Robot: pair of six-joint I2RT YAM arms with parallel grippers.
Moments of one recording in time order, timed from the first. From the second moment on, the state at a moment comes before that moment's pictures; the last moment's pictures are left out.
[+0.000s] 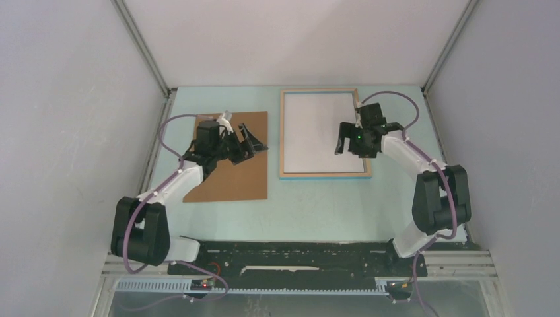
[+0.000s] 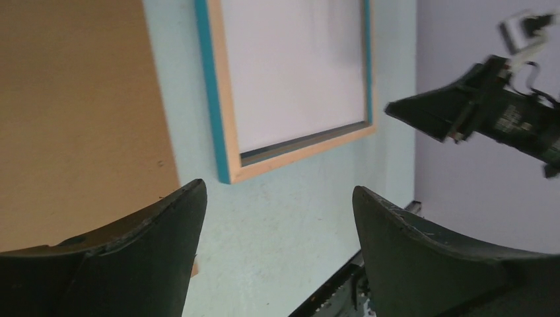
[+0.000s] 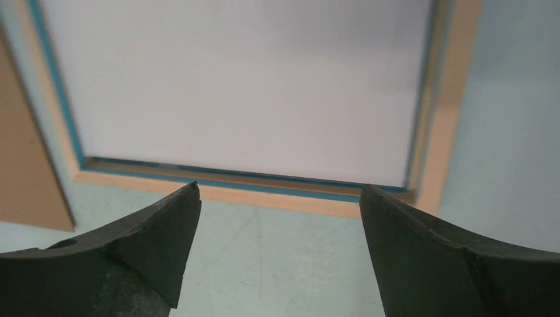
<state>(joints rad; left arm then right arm) -0.23 1.36 0.81 -0.01 0.50 -0.73 0.21 1.64 1.19 -0.57 -0.11 0.33</state>
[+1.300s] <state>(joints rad) 0.61 1.43 0.81 -0.24 0.17 -0.64 0.77 1.93 1.16 0.12 -0.42 0.89</state>
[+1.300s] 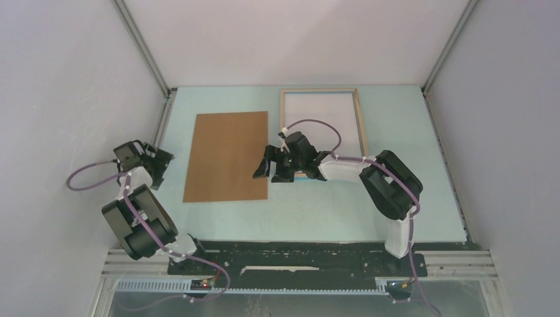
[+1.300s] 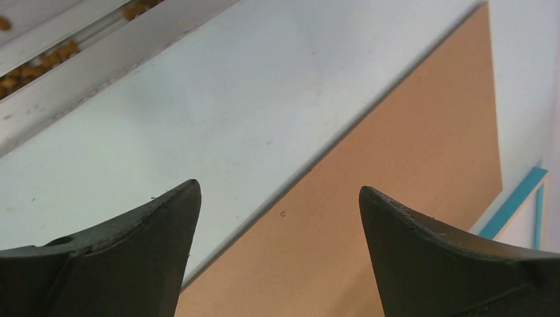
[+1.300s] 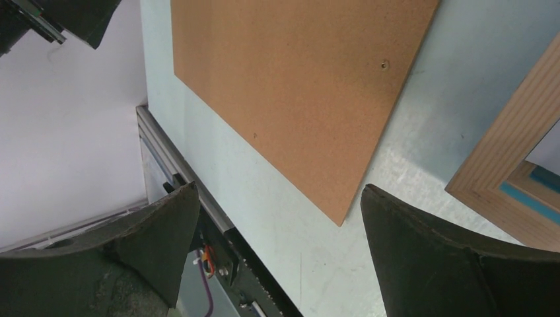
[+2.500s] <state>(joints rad) 0.61 1.65 0.81 -0.09 0.51 -0.68 0.80 2.05 1.16 0.26 -0.41 1.05</state>
